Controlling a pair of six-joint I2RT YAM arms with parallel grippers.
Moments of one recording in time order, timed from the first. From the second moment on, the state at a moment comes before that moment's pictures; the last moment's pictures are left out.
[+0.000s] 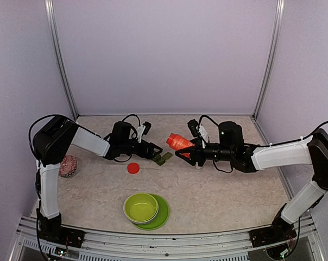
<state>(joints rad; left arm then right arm) -0.54 2.11 1.15 0.46 0.44 -0.14 0.72 1.55 0.79 0.48 -0.42 0.07</state>
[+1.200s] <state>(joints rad) -0.62 2.14 1.02 0.67 0.36 -0.25 0.72 1.54 0.76 0.47 -0.41 0.06</state>
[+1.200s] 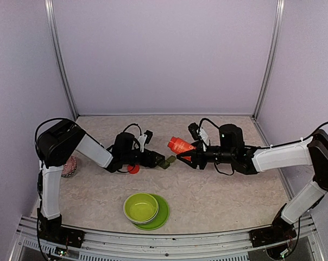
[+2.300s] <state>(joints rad) -0.64 2.20 1.06 0.72 0.33 -0.22 0.72 1.55 0.75 0.49 -0.43 0.08</state>
